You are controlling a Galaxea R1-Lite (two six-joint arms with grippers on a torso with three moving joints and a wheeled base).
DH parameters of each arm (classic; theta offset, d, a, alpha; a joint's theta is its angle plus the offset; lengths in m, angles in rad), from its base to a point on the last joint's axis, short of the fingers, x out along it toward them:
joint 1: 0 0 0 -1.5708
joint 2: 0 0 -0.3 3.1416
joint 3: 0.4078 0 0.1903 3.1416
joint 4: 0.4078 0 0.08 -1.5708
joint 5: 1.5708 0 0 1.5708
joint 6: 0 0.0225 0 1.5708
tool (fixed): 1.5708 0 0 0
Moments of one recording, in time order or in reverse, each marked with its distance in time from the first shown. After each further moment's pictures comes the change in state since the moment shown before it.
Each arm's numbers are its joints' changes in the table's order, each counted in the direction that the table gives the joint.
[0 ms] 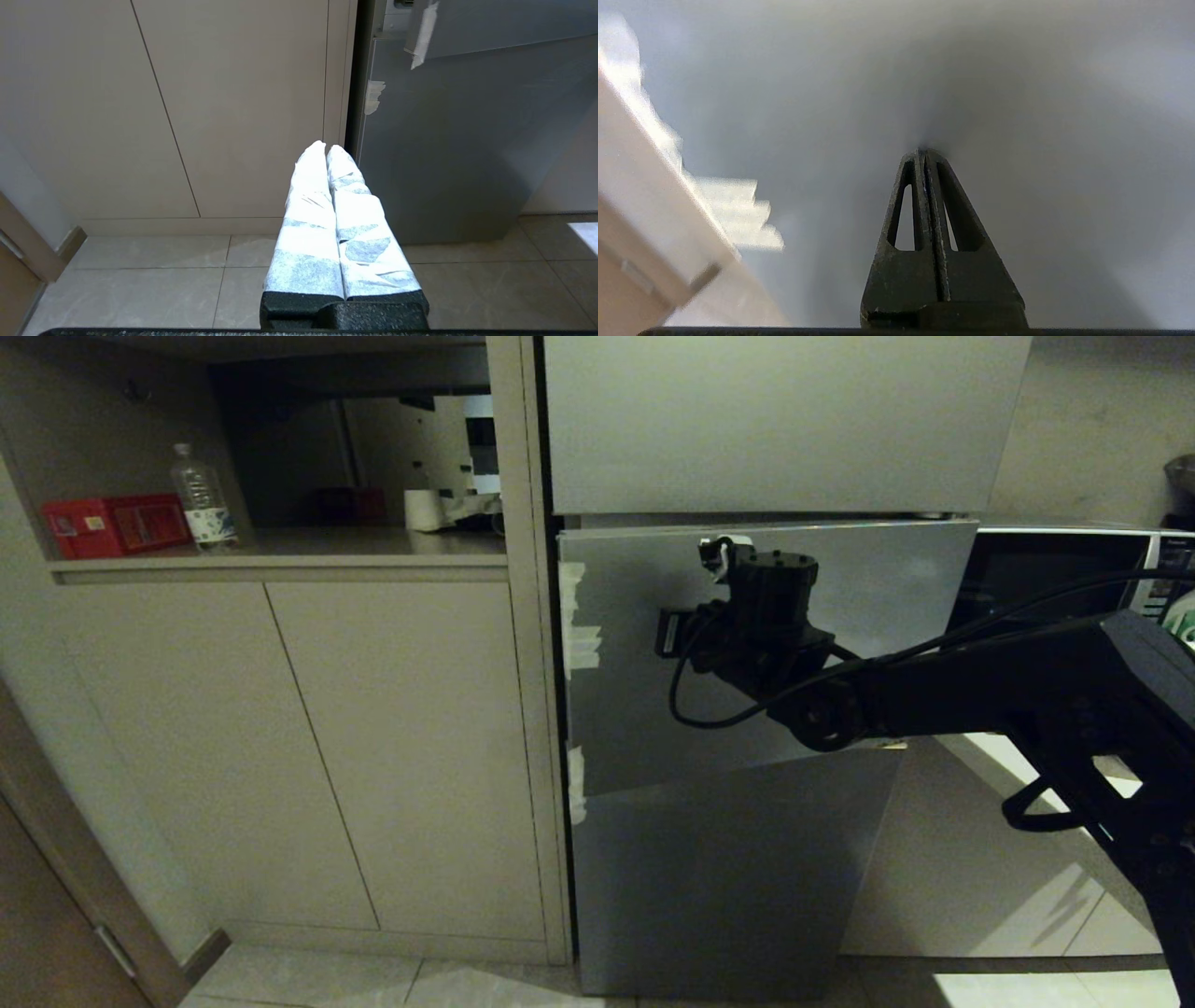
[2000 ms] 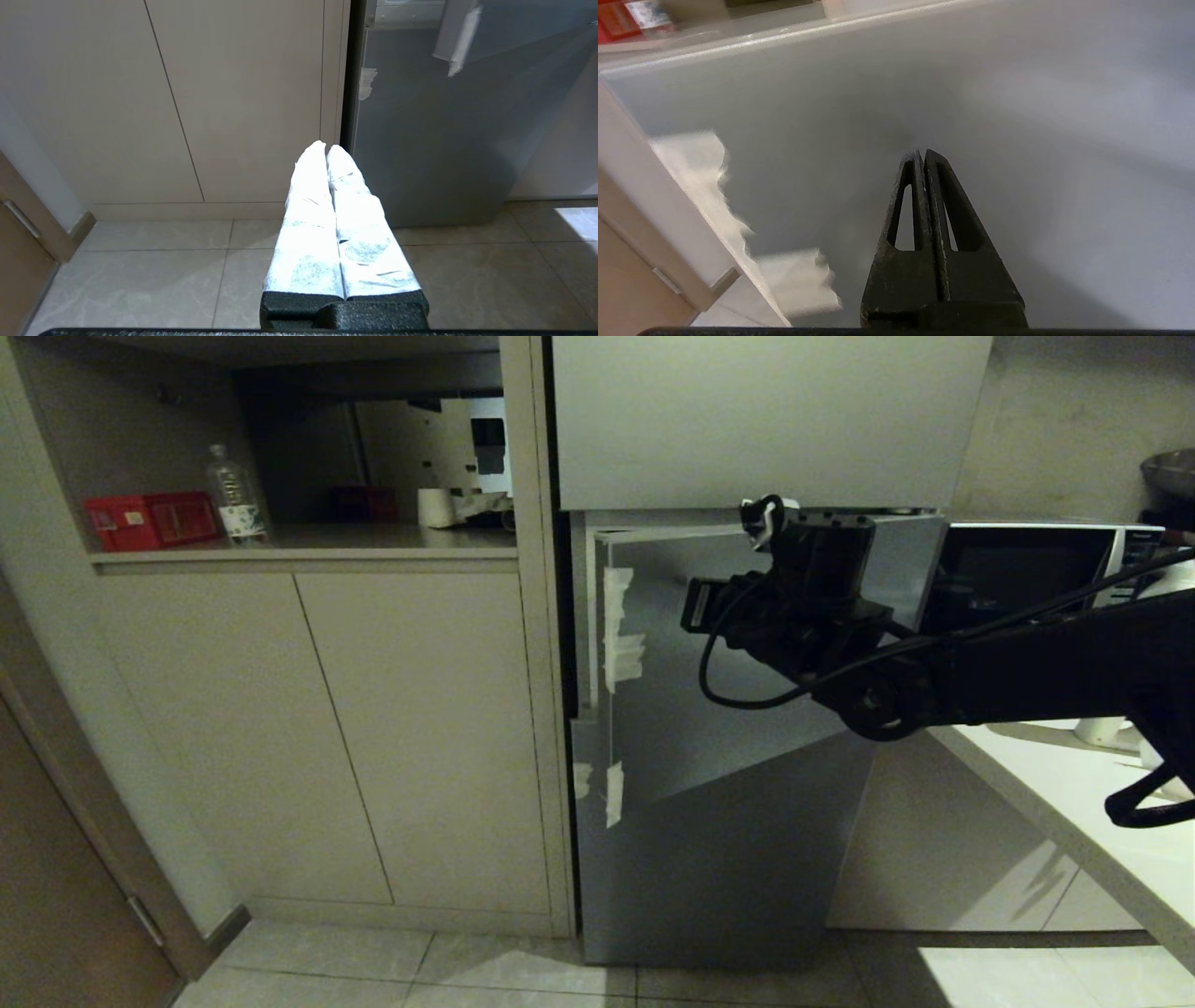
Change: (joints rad) left arm 0.000 0.000 0.001 0.000 0.000 0.001; right arm 0.004 -0.151 -0.134 -0.011 0.034 0.027
